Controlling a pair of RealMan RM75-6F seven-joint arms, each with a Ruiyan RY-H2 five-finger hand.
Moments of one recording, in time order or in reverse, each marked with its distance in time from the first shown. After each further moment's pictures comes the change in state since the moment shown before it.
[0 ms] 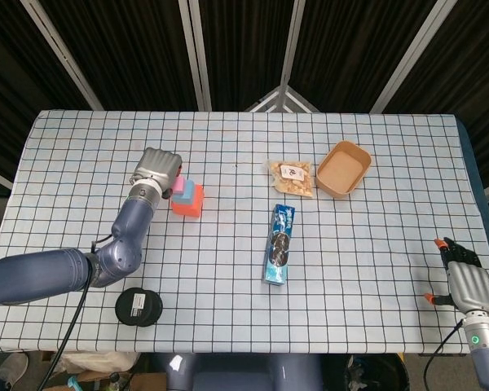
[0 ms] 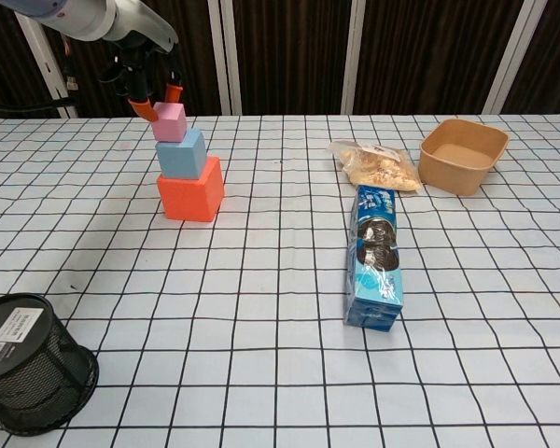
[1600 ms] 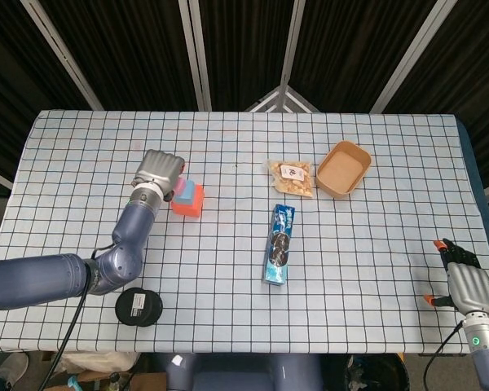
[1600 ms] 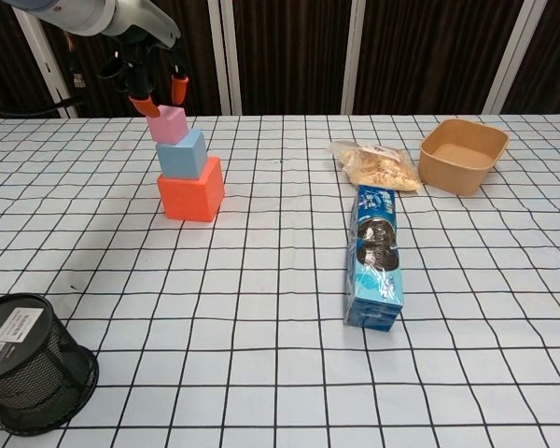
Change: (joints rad) left arm 0.006 0.019 -0.029 -0.072 0.006 0.063 0.023; right arm -0.001 0.015 -0.004 -0.017 -0.002 -0.006 0.012
